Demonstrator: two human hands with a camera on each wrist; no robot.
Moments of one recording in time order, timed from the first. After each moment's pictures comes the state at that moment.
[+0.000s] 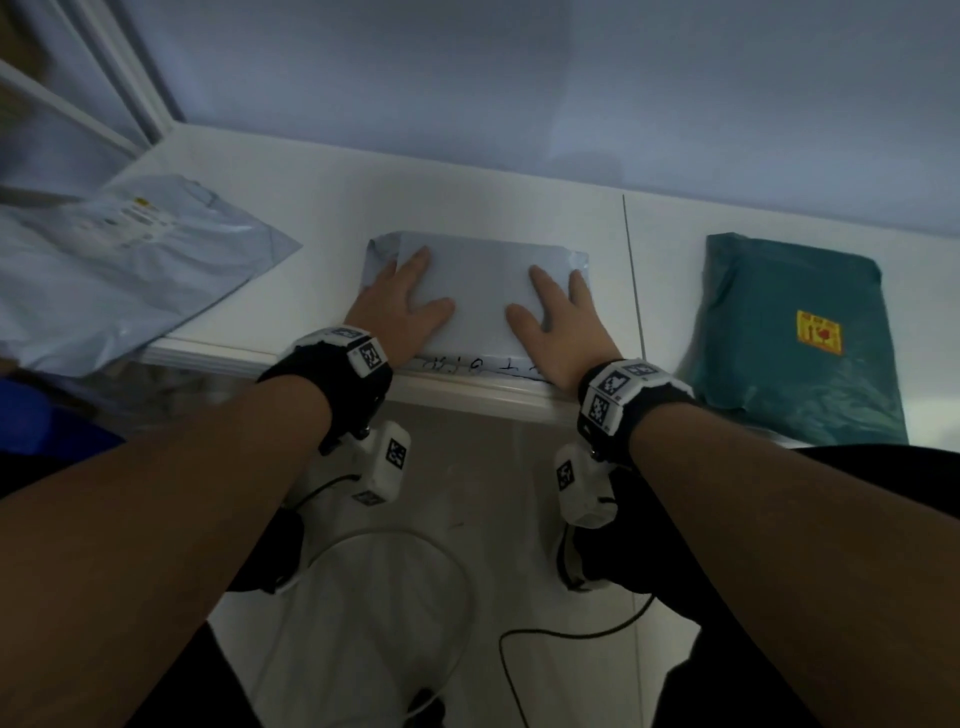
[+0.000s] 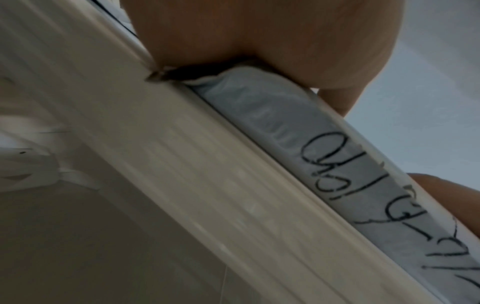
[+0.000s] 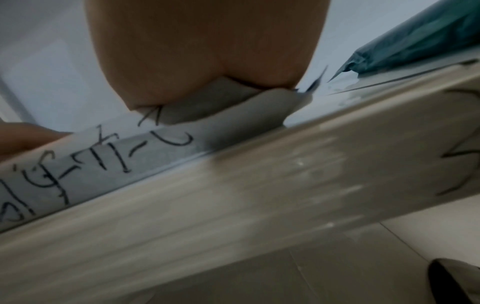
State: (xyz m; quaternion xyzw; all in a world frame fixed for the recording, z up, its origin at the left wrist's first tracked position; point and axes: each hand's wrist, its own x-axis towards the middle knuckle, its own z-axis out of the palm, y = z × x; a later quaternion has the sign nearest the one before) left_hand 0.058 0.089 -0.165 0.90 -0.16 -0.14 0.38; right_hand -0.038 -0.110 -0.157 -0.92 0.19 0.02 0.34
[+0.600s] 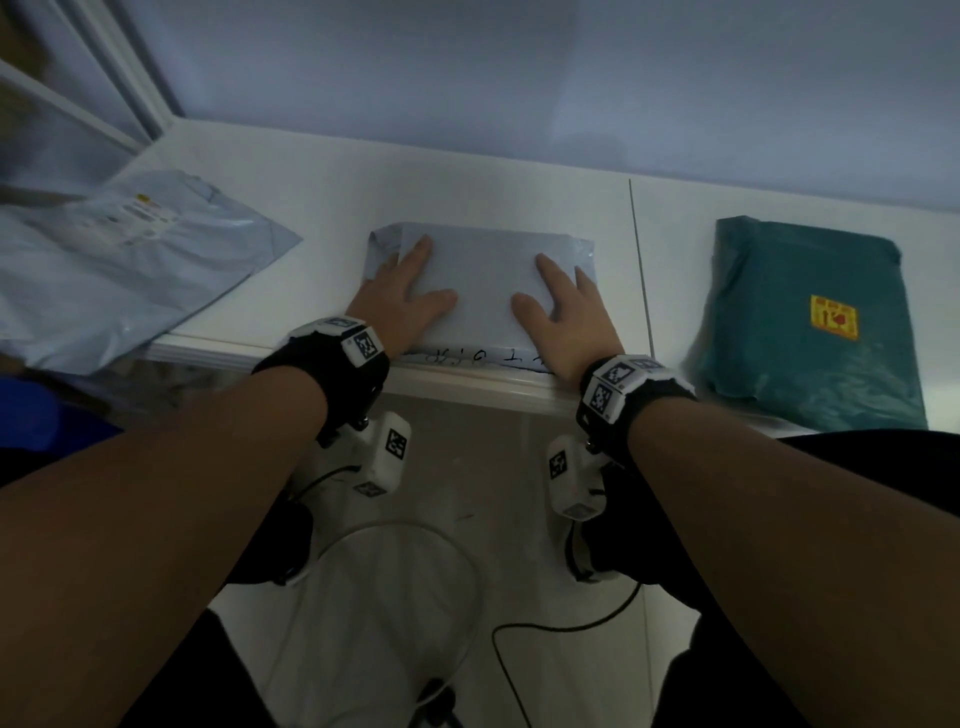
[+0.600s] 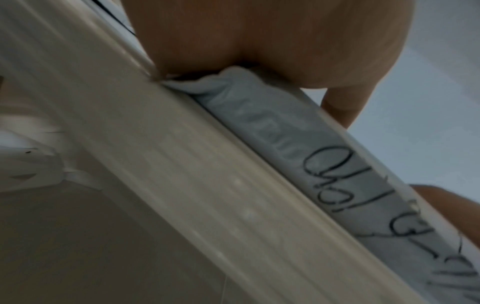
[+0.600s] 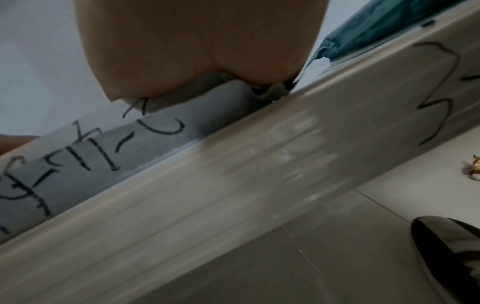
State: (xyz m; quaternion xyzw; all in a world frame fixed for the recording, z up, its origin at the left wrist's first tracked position) left_hand 0.060 0.090 -0.163 0.90 -0.15 -0.18 0.38; right_hand -0.039 -0.111 -0.167 -0.90 0.20 -0.02 0.38
